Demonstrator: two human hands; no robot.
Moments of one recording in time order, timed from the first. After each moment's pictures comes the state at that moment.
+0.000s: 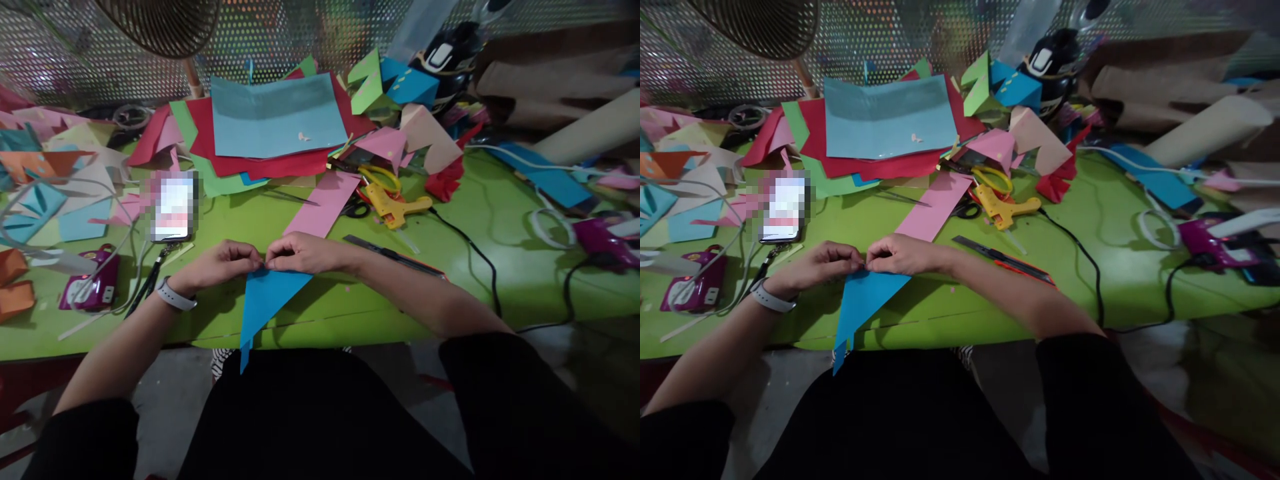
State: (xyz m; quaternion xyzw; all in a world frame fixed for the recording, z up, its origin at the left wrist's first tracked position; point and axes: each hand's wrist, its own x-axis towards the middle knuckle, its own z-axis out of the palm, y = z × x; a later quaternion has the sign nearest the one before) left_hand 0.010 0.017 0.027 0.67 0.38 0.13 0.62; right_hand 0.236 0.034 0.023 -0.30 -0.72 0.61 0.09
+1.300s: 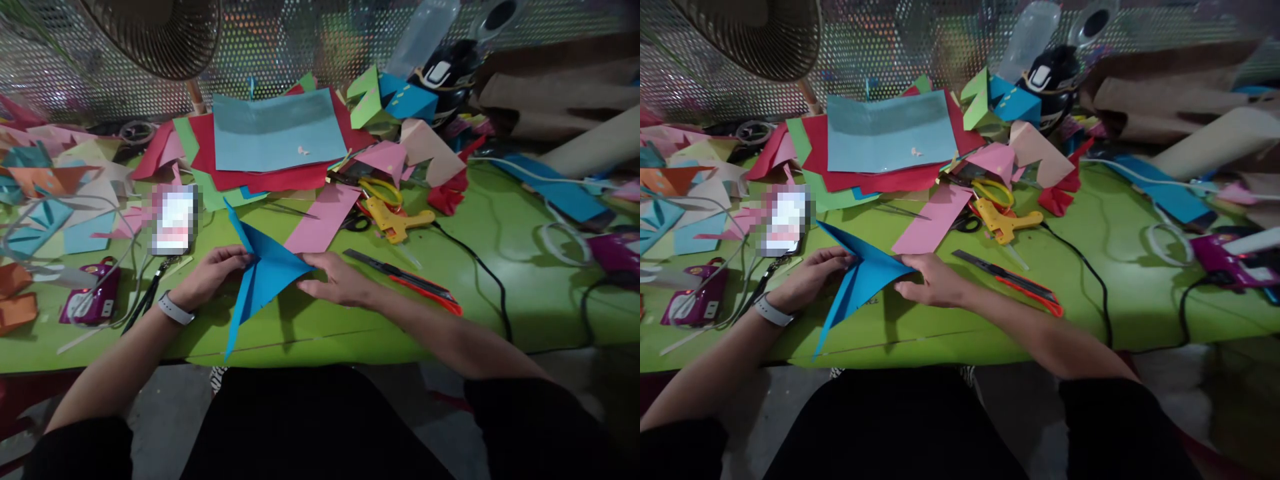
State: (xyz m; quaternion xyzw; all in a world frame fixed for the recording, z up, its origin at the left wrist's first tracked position) left_hand 0.019 0.011 0.015 0.38 0.48 0.31 0.72; right_hand 0.279 0.004 0.015 -0.38 -0.73 0.53 0.22
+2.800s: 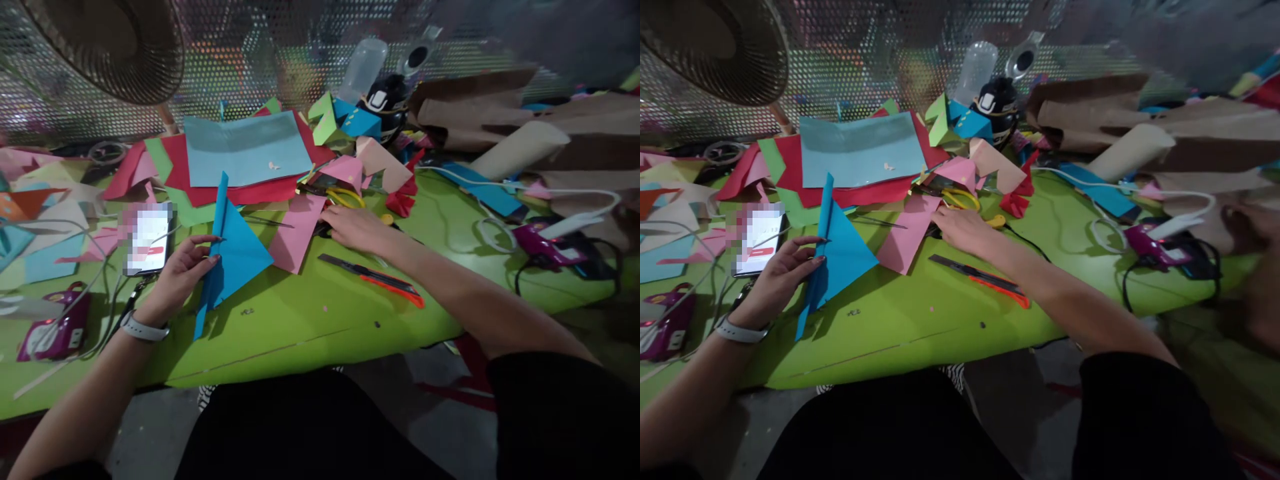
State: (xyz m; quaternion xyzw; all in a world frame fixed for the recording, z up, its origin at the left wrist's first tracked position) left_hand 0.004 0.029 0.018 0.56 0.48 0.38 0.56; right_hand 0.368 0.080 0.024 -0.53 -0.84 0.02 -0.09
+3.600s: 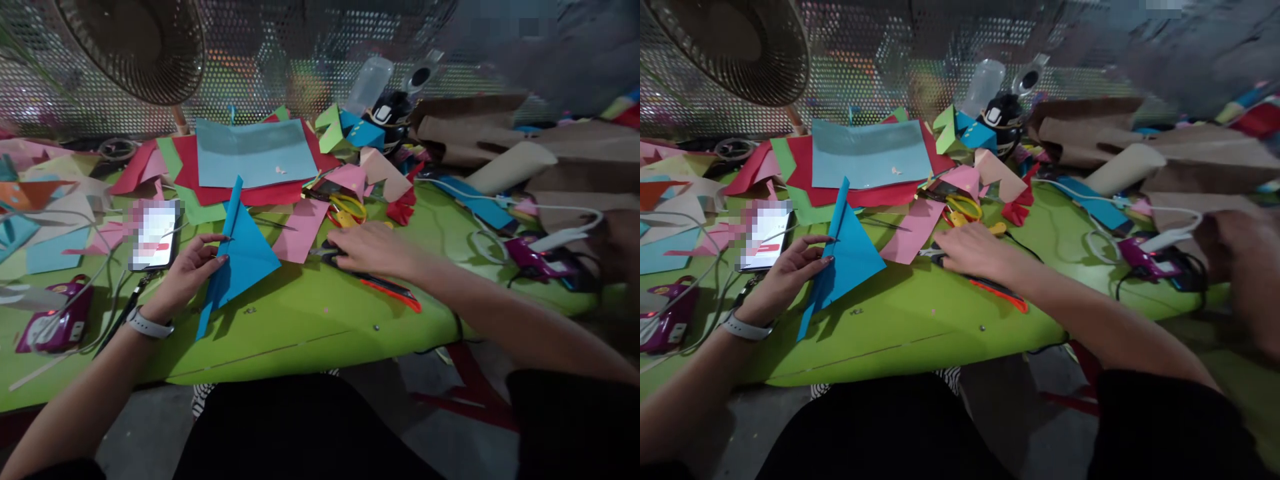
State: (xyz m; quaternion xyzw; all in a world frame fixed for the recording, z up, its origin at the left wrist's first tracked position) left_hand 0.006 0.023 0.021 0.56 0.46 0.38 0.57; right_hand 0.340 0.037 0.072 -0.50 -0.85 0.02 -0.17
